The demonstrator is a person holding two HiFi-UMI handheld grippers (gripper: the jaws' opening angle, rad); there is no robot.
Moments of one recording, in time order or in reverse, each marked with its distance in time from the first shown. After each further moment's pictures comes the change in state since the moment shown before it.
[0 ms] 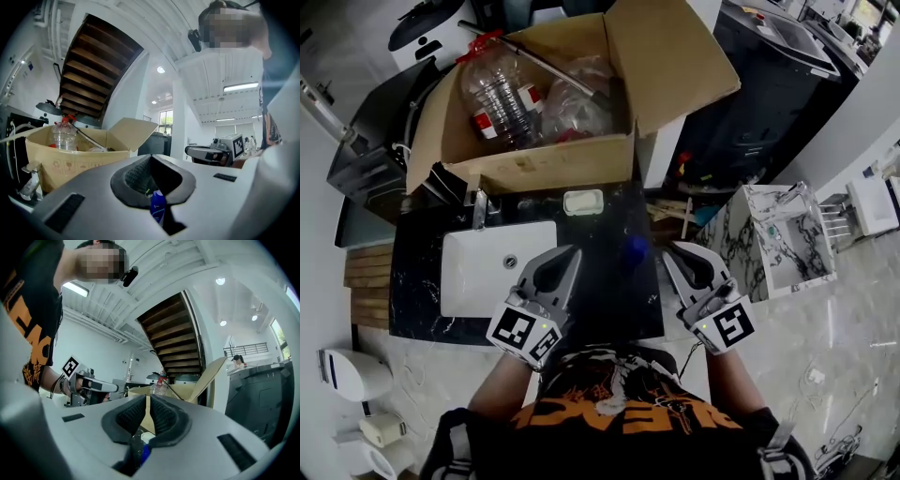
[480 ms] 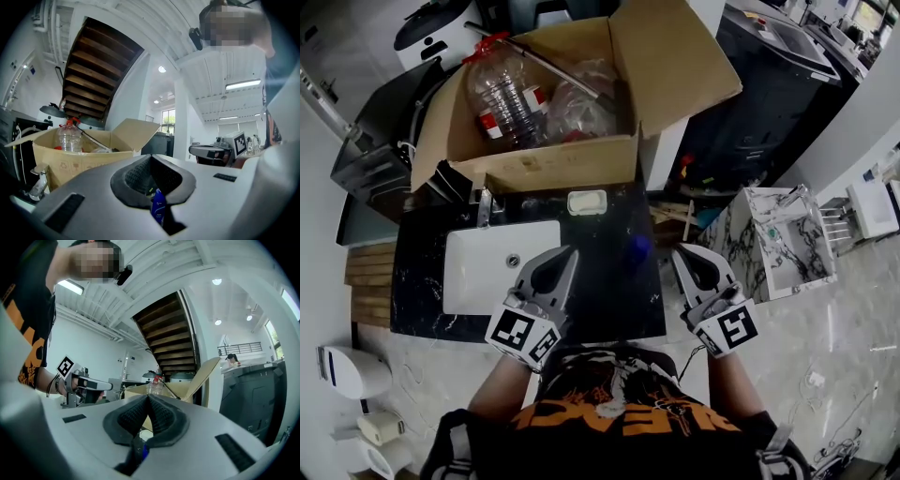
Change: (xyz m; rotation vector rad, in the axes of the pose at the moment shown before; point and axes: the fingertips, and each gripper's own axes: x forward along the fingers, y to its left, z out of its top) left arm -0.016 0.003 0.007 0.010 0.001 0.038; right arm -0.013 -0.002 -0.002 -0.006 0.051 -0.051
